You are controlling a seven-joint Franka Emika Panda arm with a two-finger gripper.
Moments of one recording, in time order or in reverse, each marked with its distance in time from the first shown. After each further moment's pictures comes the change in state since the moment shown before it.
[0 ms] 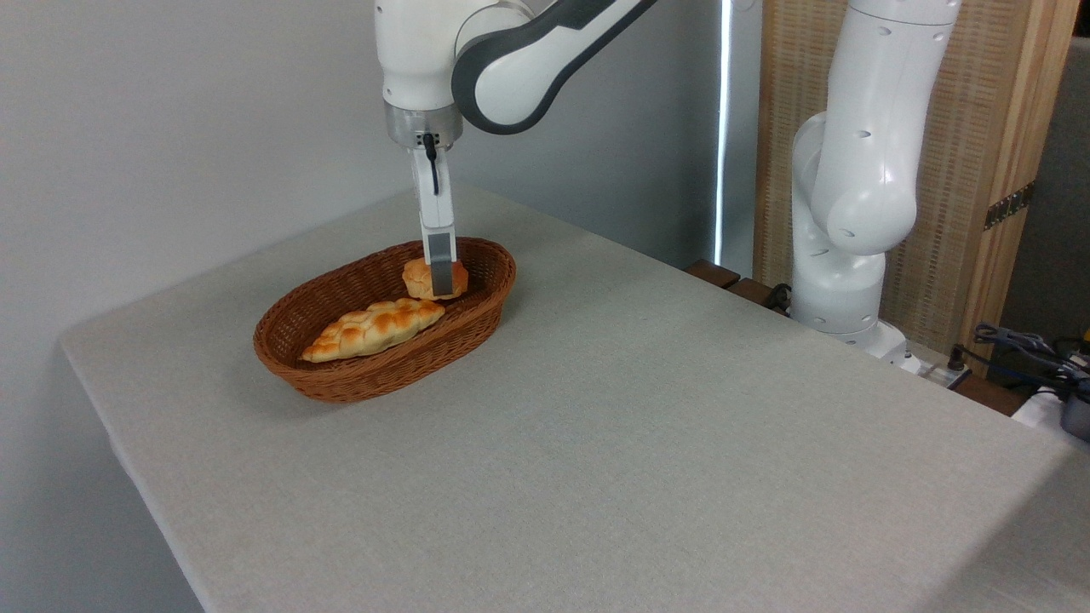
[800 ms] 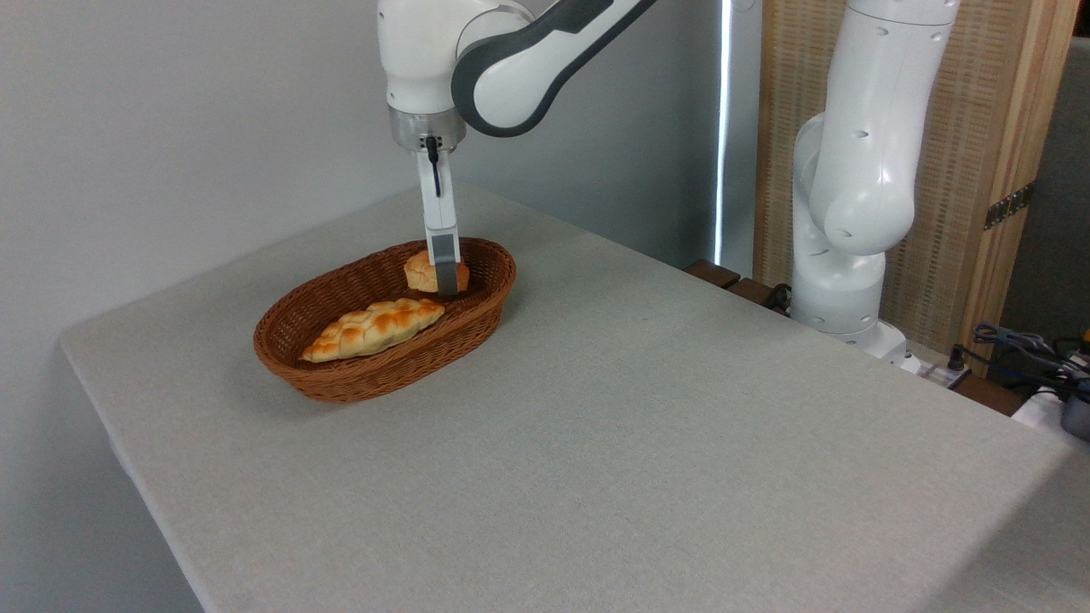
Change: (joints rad) arm -0.025 0.008 0.000 -0.010 0.000 0.000 0.003
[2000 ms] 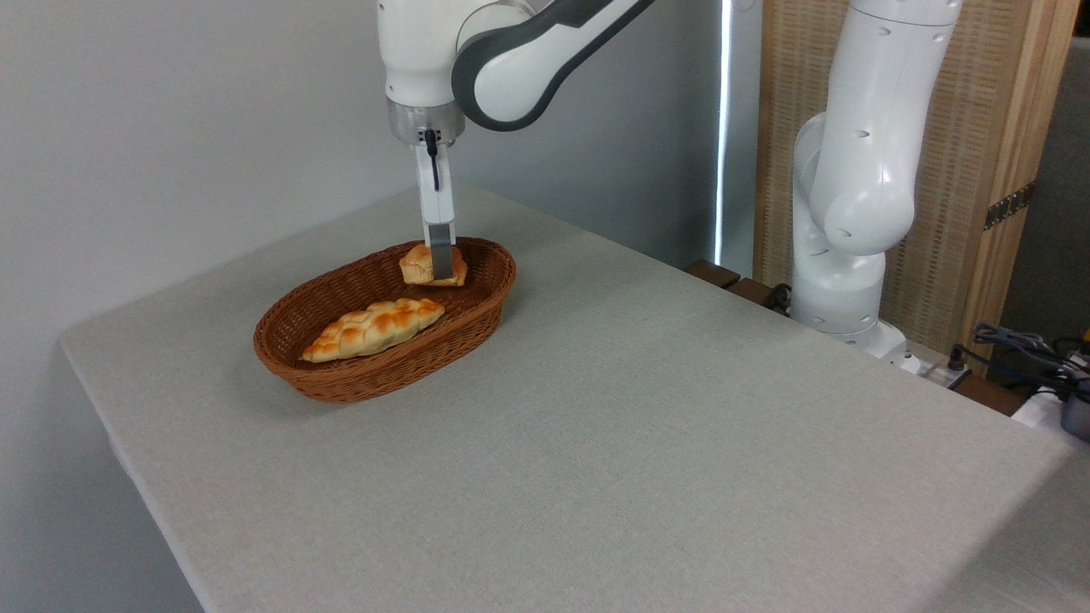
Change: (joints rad) arm 0.001 -0.013 0.005 0.011 0.000 -0.010 0.000
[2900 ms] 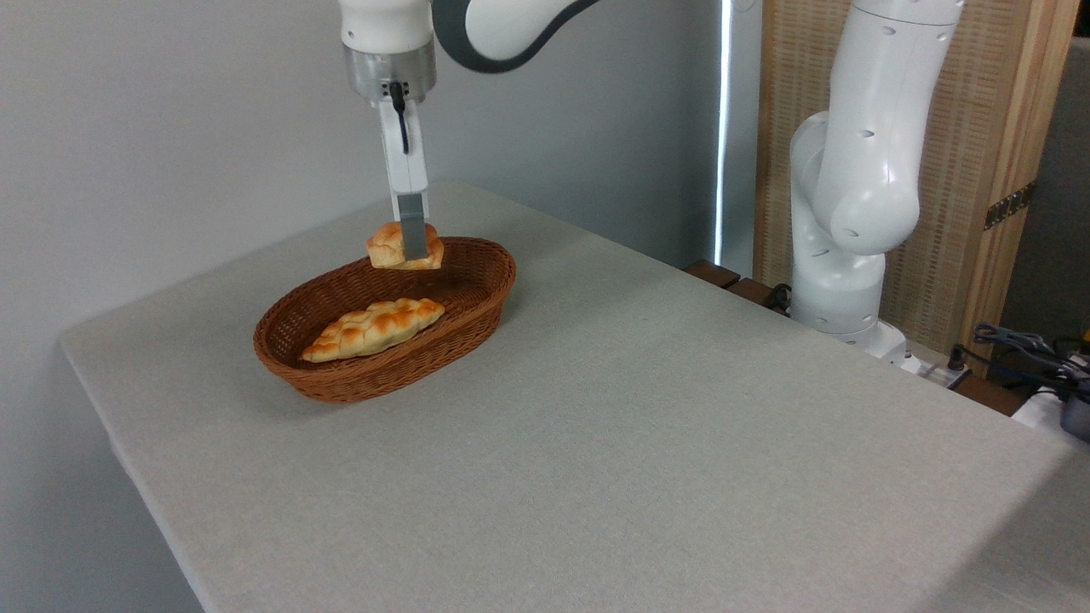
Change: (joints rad) arm 0.058 -0.012 0.155 0.235 0.015 -0.273 0.130
